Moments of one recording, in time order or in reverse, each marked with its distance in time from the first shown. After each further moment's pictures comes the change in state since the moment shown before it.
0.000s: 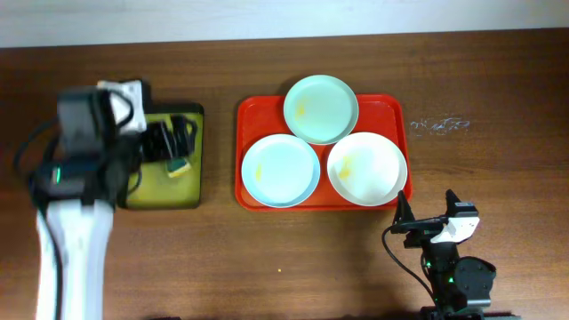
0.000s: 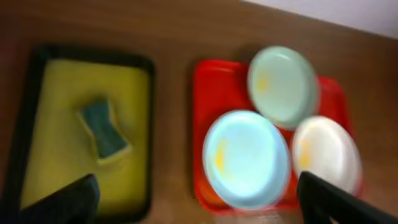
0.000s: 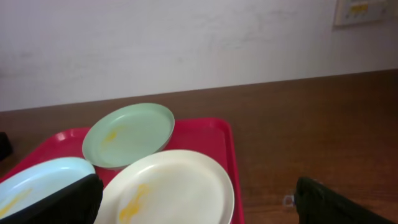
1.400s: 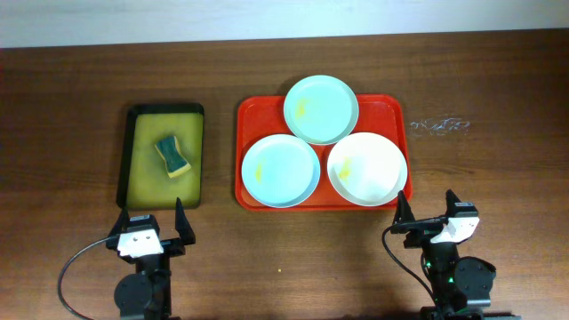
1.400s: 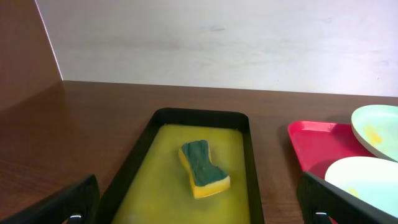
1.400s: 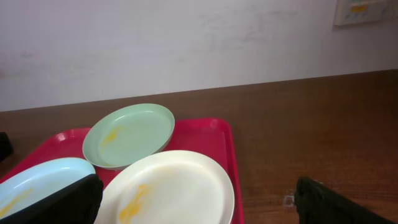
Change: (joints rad) left arm -0.002 -1.279 -1.363 0.842 -0.379 0.134; right arm 0.000 0.000 0.000 0.000 0.000 0.000
